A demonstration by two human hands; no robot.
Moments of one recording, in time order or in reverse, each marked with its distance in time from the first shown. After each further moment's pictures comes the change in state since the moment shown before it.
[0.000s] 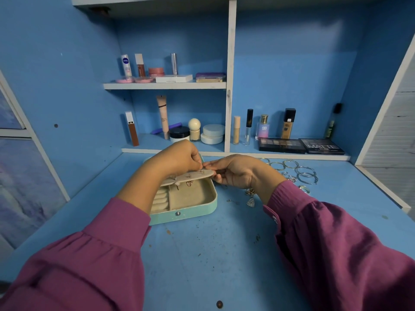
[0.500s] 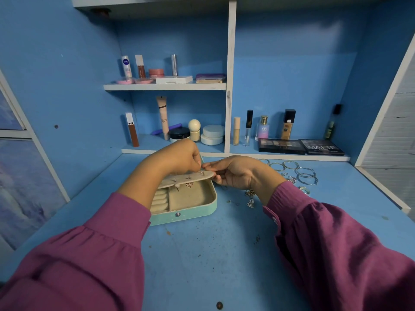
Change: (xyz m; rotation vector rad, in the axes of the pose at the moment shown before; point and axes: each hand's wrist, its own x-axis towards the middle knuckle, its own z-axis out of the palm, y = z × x) left_hand 0.005 0.003 -0.004 0.112 -0.053 0.017; right_hand 0.000 -0.001 -0.001 -0.006 0.010 0.014
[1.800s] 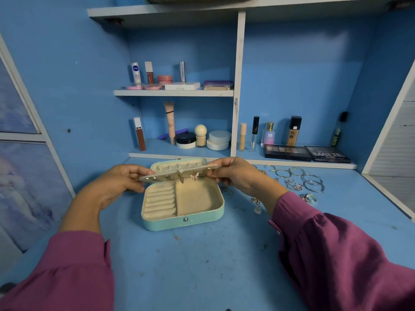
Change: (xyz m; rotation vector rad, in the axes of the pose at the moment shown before) left_hand -0.055 -0.141 -0.001 -0.844 0.127 -0.194; right_hand -0.002 0.009 0.012 -0.385 0.114 -0.398
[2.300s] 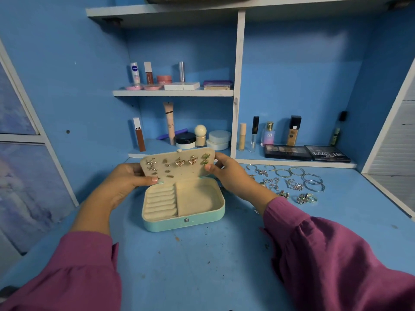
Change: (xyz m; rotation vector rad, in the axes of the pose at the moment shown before) left_hand 0.006 0.004 0.017 -0.125 0.102 0.045; right_hand 0.004 0.005 0.016 -0.441 0.167 -0.192
